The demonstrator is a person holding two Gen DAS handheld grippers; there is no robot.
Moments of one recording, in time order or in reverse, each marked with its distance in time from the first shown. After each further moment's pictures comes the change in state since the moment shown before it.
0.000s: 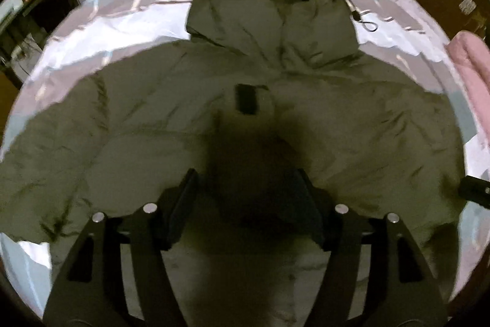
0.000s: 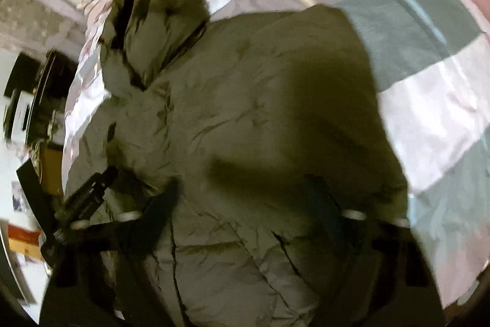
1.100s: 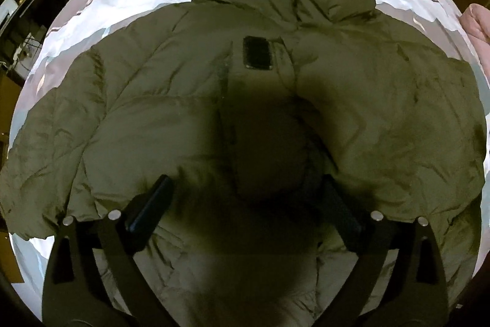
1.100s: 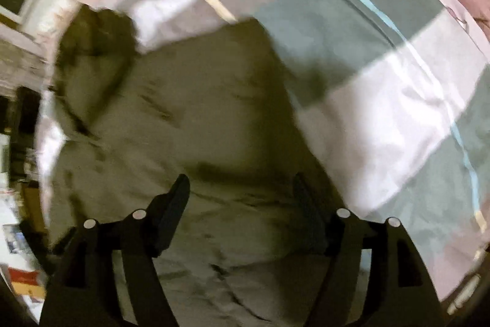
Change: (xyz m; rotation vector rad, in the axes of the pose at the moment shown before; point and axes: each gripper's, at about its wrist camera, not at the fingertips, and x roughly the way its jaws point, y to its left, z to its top) left arm 0.022 0.012 -0.019 0.025 0.146 0.028; right arm -0.005 -0.058 0.057 0.110 -0.088 -0.145
